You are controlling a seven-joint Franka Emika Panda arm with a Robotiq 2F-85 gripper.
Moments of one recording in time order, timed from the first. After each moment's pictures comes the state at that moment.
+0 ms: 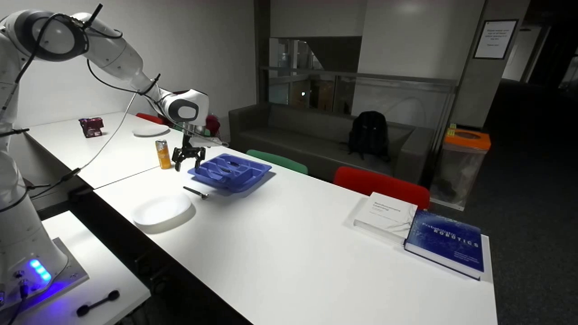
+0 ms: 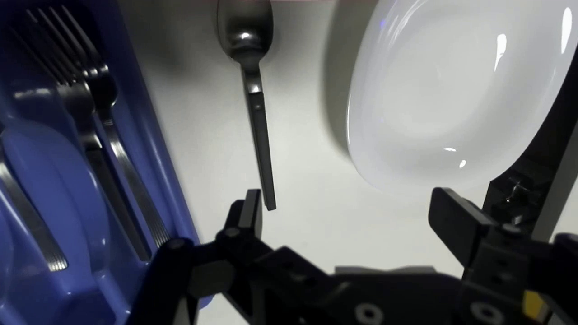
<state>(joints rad) 0.00 0.36 0.02 -2.03 0.12 2.15 -1.58</state>
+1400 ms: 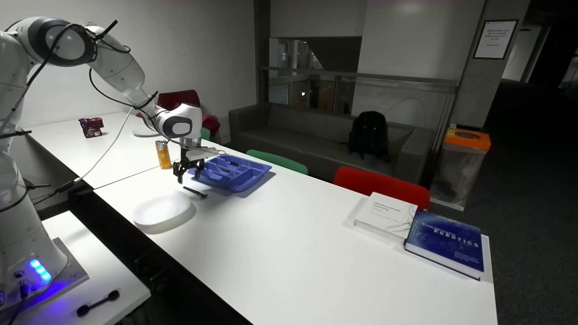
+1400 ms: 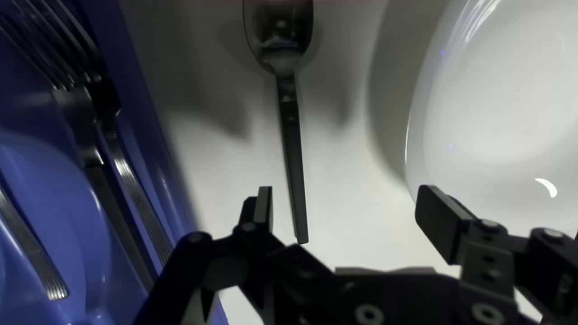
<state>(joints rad) 0.00 0.41 0.05 -2.14 0.08 2.43 -1.54</state>
